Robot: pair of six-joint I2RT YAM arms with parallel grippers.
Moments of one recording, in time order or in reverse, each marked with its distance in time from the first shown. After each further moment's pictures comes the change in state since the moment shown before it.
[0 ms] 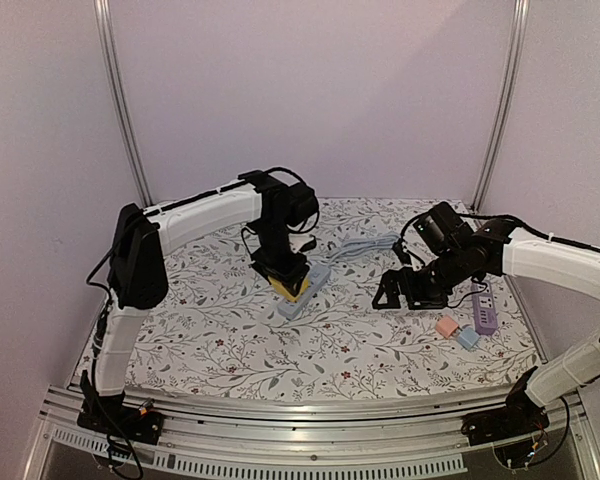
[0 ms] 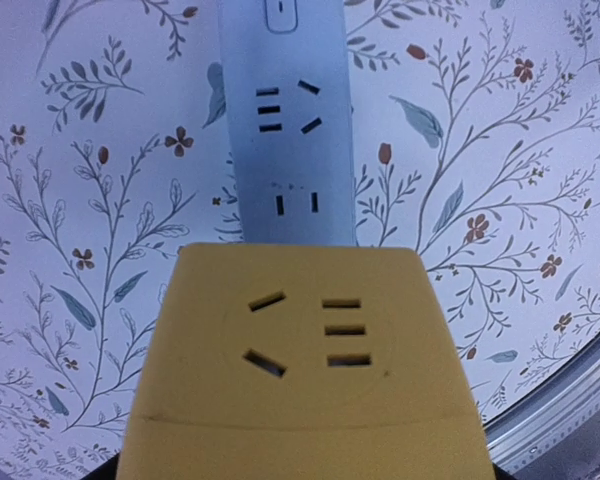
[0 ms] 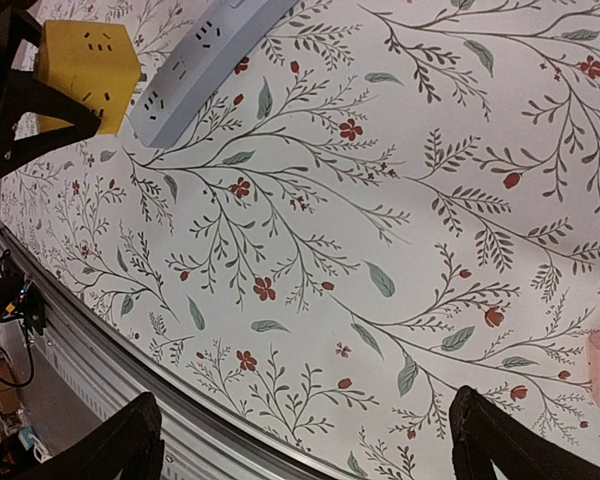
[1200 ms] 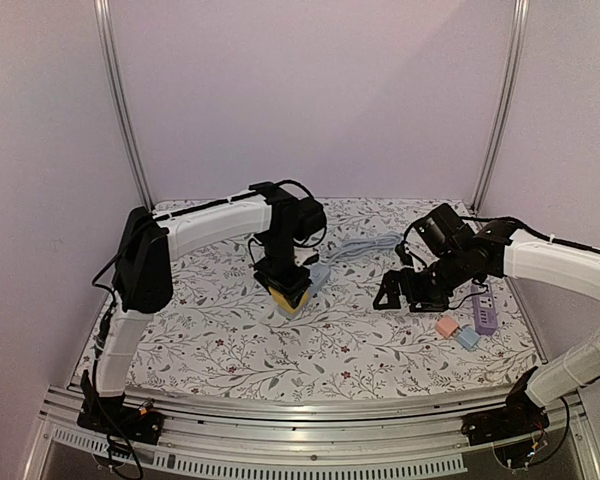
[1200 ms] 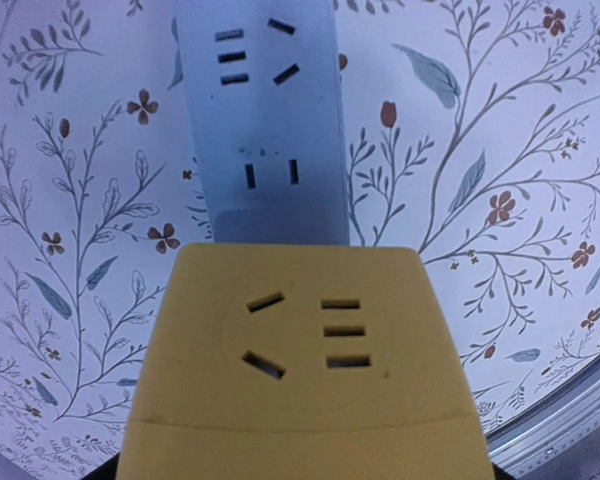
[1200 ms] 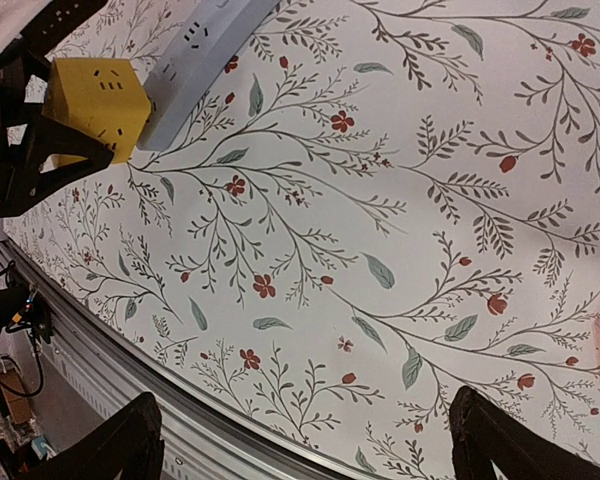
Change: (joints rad) left arm -0.046 0.021 -0.041 -0.007 -0.049 -0.016; right arm 0.000 -0.010 -0.014 0.000 0.000 0.050
